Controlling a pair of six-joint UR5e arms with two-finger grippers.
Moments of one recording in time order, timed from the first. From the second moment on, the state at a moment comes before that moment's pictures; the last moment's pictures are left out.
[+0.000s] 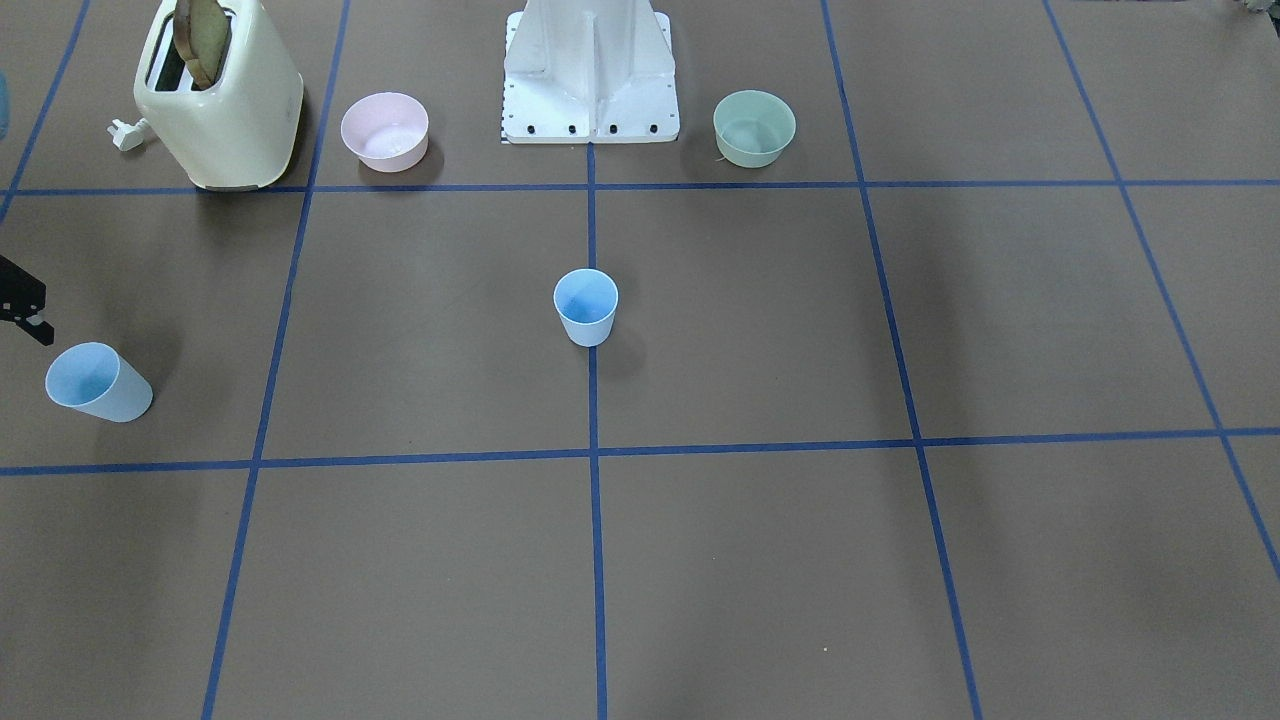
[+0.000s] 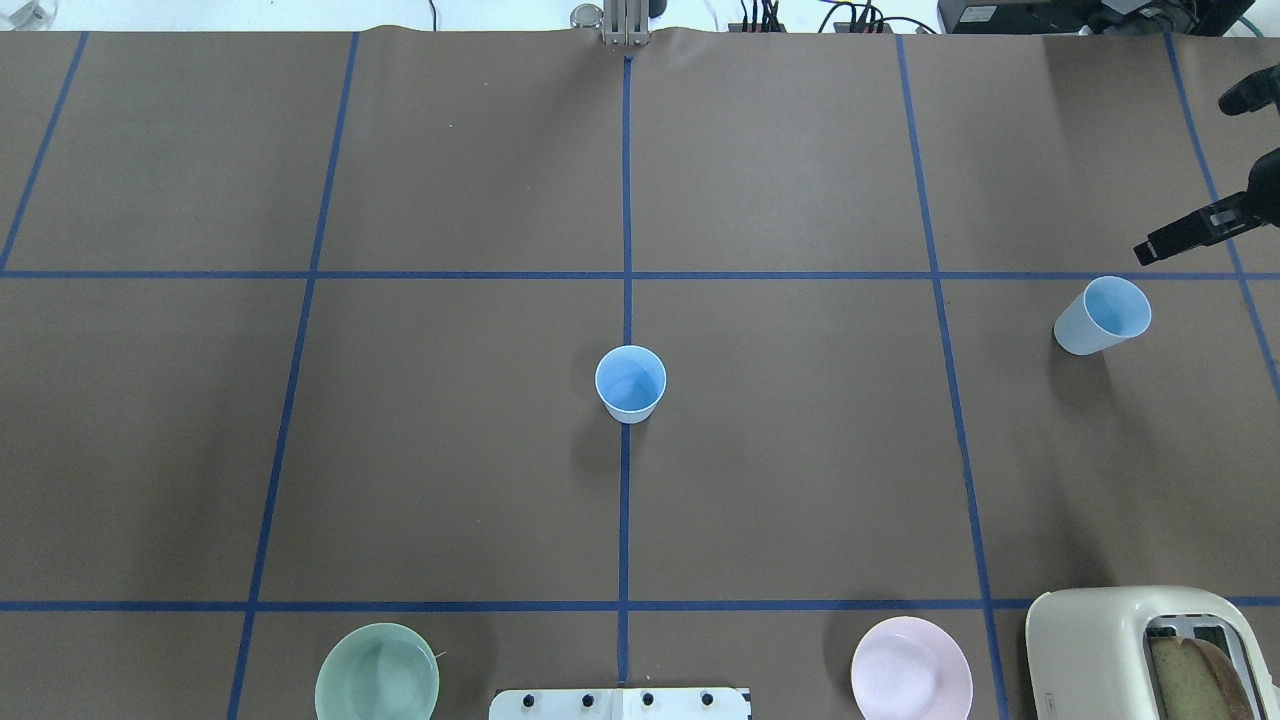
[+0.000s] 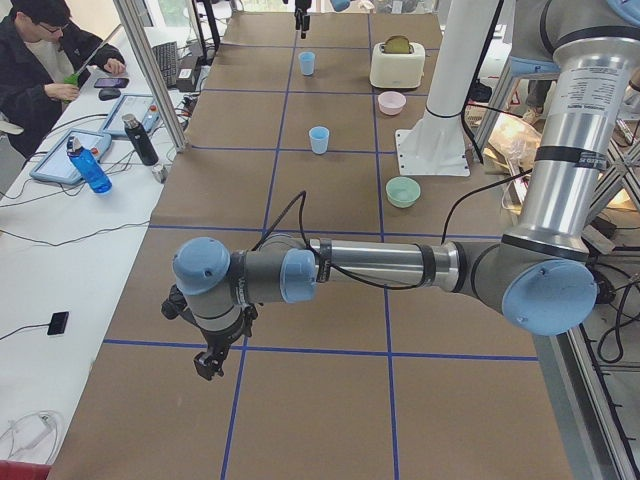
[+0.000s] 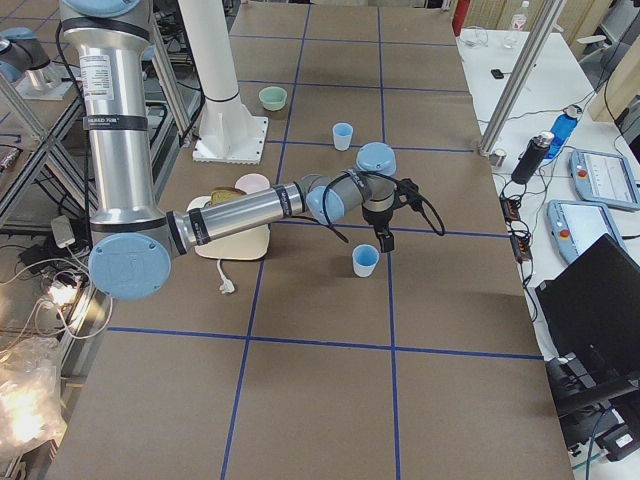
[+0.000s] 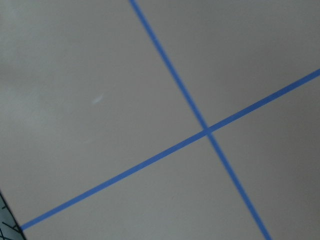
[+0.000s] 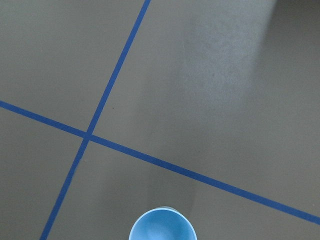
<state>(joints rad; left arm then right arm) -1.72 -1.75 -1.42 -1.48 -2.29 0.58 1.19 -1.52 1.79 -1.30 2.25 0.28</state>
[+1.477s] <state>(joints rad) -1.73 -1.72 -1.43 -1.55 -2.29 0.57 1.13 -1.47 1.60 -1.30 2.24 0.17</state>
